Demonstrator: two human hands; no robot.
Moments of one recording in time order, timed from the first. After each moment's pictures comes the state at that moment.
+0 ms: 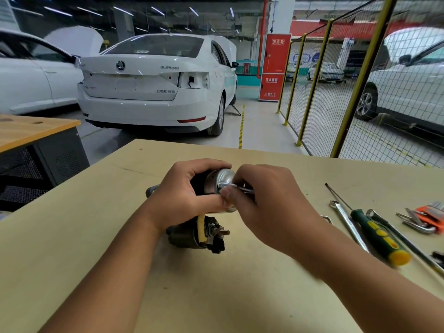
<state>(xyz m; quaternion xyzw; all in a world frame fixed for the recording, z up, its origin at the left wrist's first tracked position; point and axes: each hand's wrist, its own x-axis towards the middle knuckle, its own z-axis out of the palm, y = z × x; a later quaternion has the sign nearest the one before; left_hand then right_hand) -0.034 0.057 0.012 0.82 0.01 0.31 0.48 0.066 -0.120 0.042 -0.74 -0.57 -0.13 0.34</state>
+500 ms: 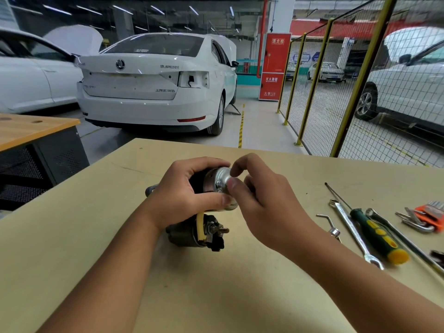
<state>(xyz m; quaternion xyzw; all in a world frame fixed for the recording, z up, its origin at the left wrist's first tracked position) -0.034 0.058 0.012 0.81 0.00 0.31 0.51 0.068 -0.116 0.027 -0.70 -0.54 -0.02 0.47</state>
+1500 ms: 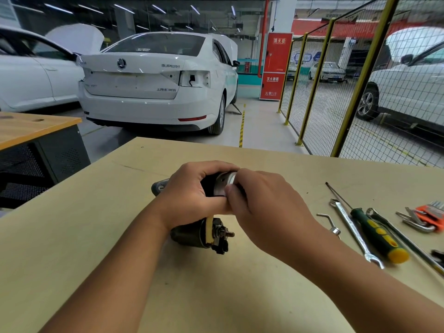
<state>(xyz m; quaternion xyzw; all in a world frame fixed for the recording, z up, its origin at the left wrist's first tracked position) -0.026 0.051 0.009 0.85 -0.02 0.31 0.44 0.049 -0.120 0.042 -0.81 -0.52 -0.10 0.25</state>
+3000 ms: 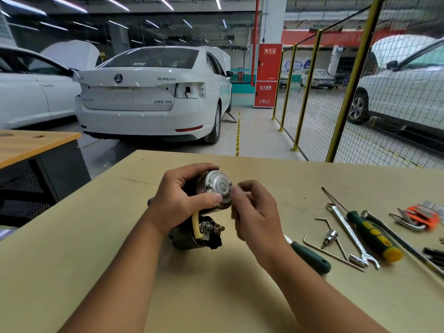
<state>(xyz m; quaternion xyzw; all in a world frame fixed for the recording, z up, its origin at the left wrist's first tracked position) -0.040 0.070 0.009 0.76 0.00 0.37 0.53 0.053 -0.084 -0.010 -0.61 -0.36 0.10 0.70</state>
